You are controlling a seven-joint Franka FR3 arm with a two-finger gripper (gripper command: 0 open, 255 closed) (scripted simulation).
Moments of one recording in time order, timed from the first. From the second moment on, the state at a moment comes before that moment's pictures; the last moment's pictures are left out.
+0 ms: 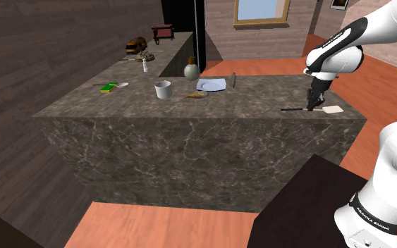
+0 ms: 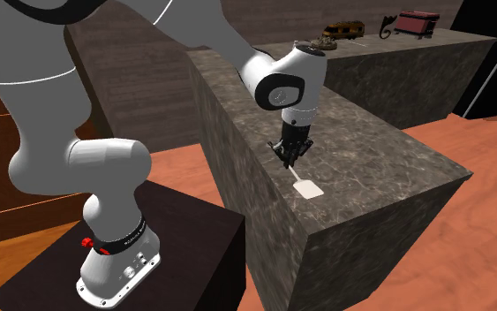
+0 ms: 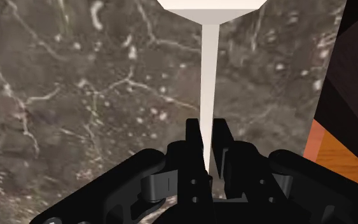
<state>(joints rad) 0.55 0.03 -1.34 -2.32 0.13 2.32 -1.65</state>
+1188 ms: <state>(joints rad) 0.45 -0.22 -1.20 -2.24 -0.17 2.15 -1.42</state>
